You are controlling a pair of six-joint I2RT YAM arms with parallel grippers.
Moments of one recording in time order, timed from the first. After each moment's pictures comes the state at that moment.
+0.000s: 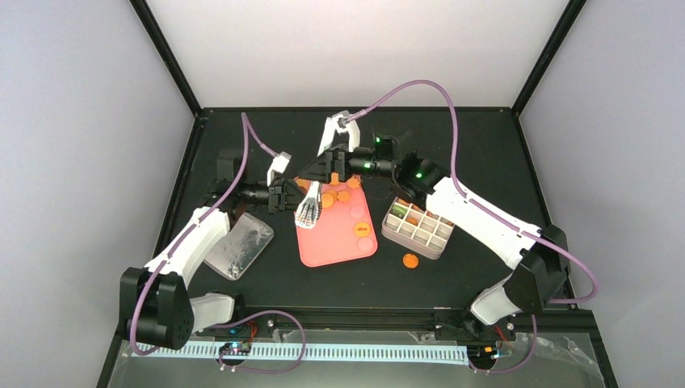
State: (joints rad) left arm -0.14 1.21 0.77 -0.09 1.39 -0.25; right arm 0.79 1.51 1.37 -0.06 -0.52 0.59
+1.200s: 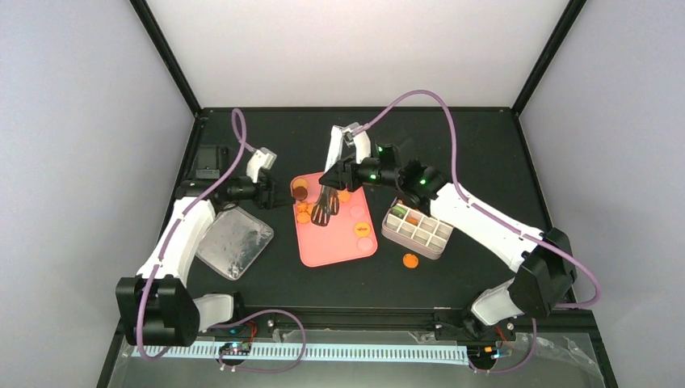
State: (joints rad) left arm -0.03 1.21 0.94 -0.59 1.00 0.25; right arm 0.75 1.47 1.26 -0.14 -0.44 0.42
